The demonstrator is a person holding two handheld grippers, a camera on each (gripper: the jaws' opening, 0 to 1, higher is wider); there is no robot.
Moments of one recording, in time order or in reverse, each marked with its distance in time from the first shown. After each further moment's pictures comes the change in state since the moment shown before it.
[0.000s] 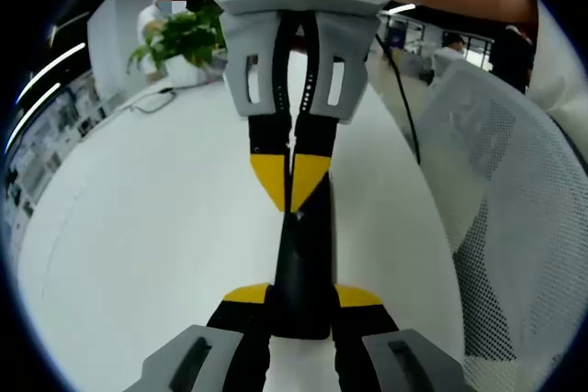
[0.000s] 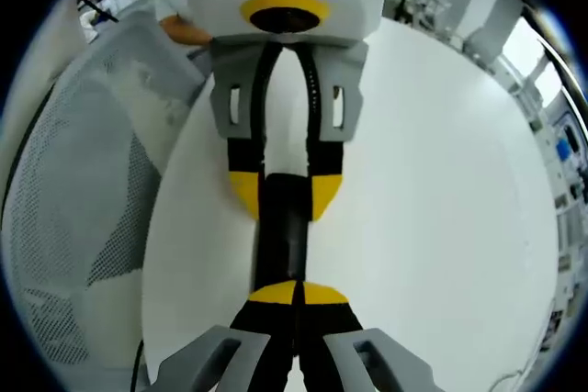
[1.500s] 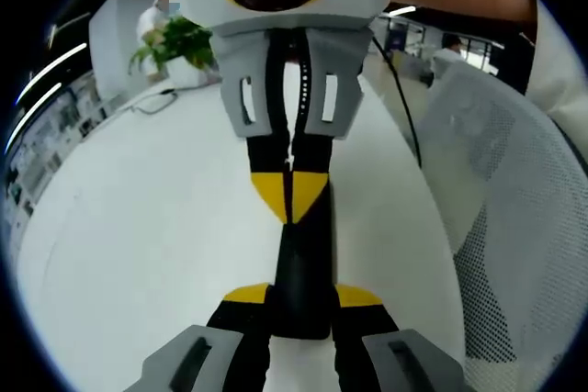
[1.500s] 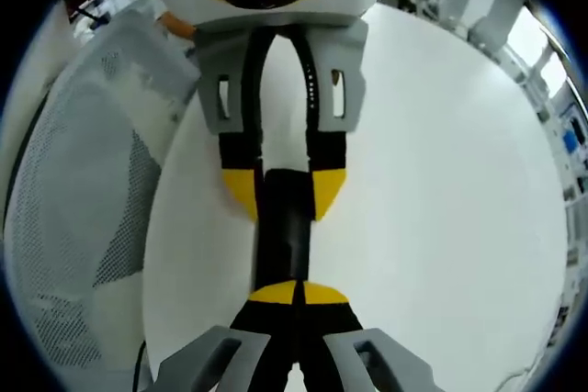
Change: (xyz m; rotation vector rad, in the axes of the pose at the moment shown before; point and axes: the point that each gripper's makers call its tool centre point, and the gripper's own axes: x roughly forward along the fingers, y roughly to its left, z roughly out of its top) left arm -0.001 -0.001 0.000 -0.004 -0.011 0.003; right arm 0.006 0.003 -0.001 0.041 0.008 0.034
